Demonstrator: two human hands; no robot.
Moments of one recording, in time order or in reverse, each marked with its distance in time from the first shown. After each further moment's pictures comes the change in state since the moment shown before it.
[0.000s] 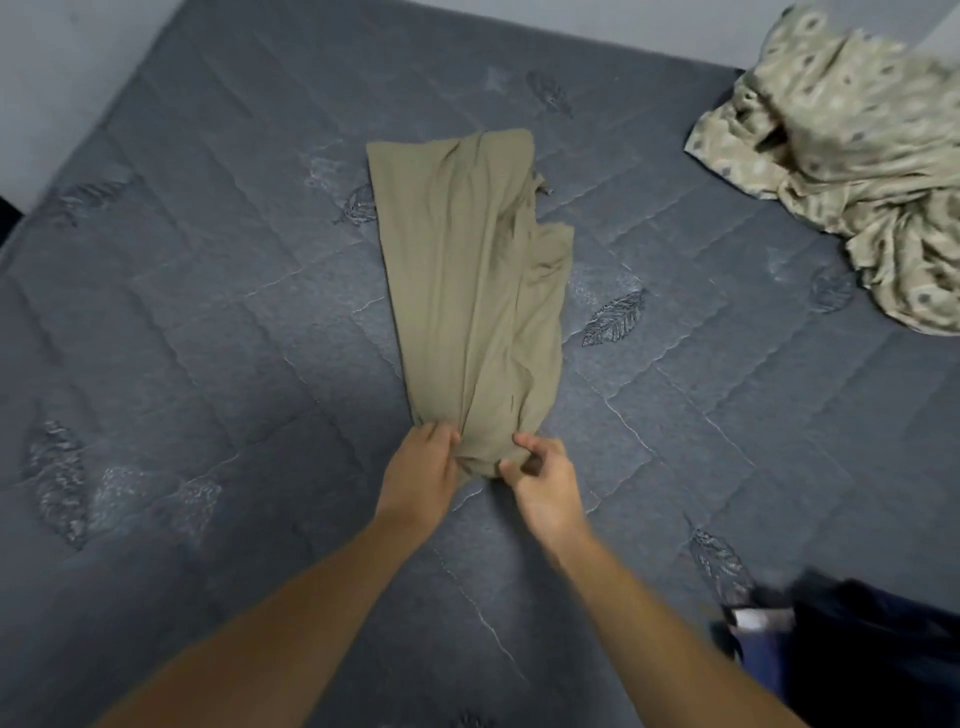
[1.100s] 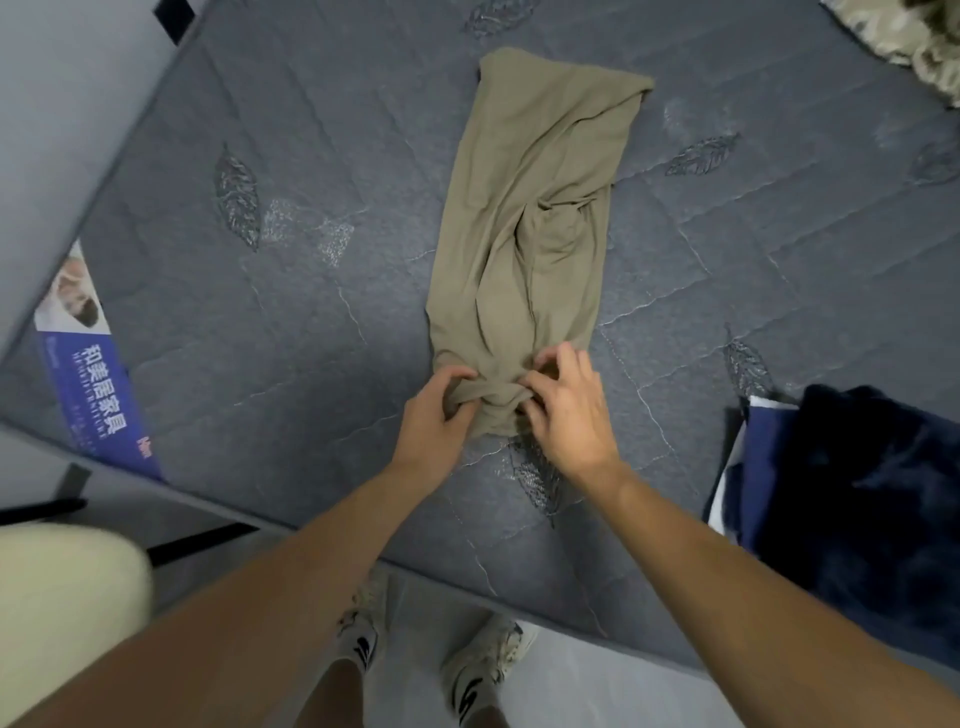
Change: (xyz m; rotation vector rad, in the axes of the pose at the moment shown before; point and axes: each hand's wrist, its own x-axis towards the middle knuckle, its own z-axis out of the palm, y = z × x) left_hand -0.295 0.016 -0.015 -0.553 0.139 -0.340; right_hand -0.208 0.083 -0.009 -0.755 -0.127 -0.840
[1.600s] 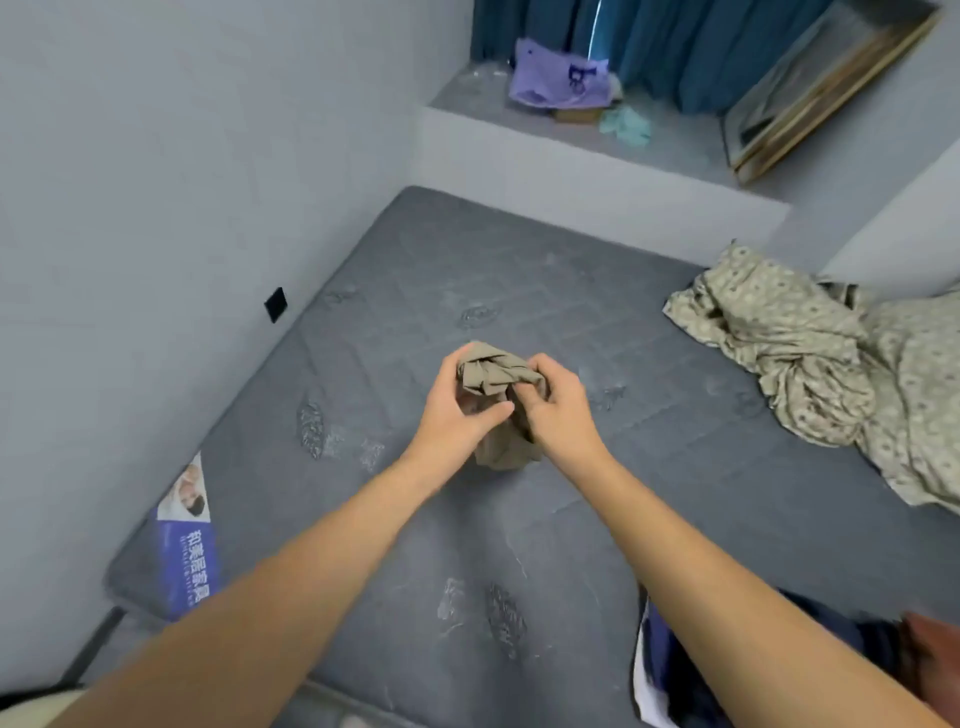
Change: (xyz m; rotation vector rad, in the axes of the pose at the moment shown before) left_hand -0.017 0.345 -0.145 -0.434 -0.038 0.321; right_hand 0.122 -0.190 -0.327 0.631 0.223 0.121
